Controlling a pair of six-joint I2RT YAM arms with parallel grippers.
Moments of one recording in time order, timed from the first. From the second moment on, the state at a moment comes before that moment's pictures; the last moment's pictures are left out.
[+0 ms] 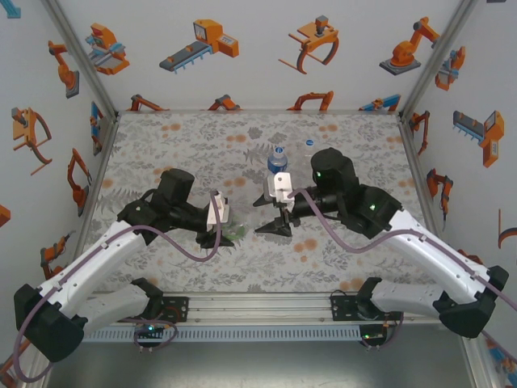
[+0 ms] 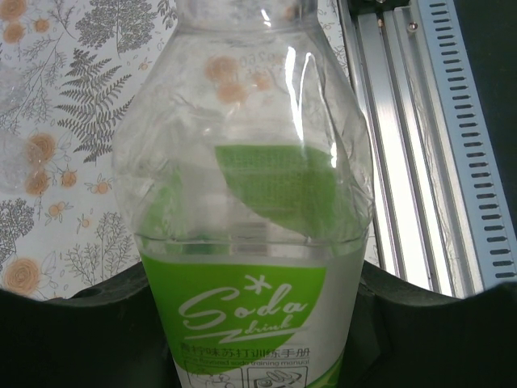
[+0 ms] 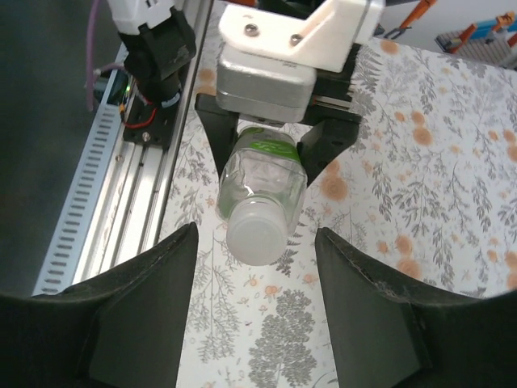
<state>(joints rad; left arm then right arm) -0.65 1.02 0.87 -0.63 0.84 0.77 0.89 1.12 1.24 -0.53 -0.73 -0.52</state>
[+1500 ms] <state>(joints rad) -0.64 1.02 0.87 -0.64 0.74 0.74 0.93 1.13 1.12 -0.40 -0.27 0.75</state>
